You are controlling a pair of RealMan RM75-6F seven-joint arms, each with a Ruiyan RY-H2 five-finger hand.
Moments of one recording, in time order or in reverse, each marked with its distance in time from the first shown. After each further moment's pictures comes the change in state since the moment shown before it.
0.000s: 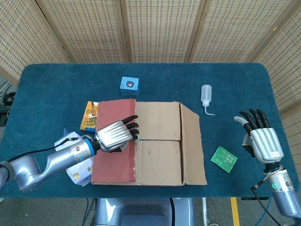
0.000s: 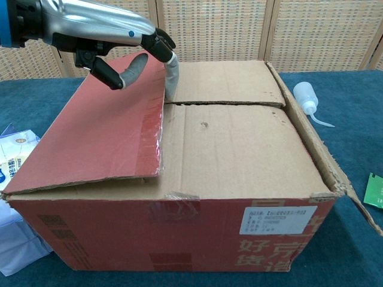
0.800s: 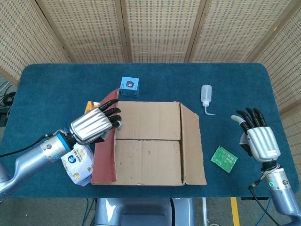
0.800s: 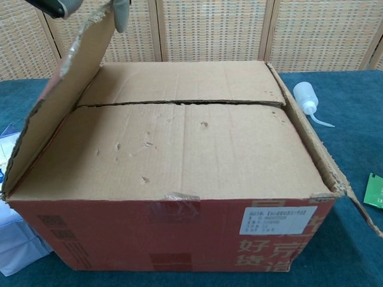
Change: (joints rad) left arm 0.106 0.236 -0.015 -0.105 0.050 0.173 -0.064; right arm 0.010 -0.013 0.014 -0.007 0.001 -0.015 -0.022
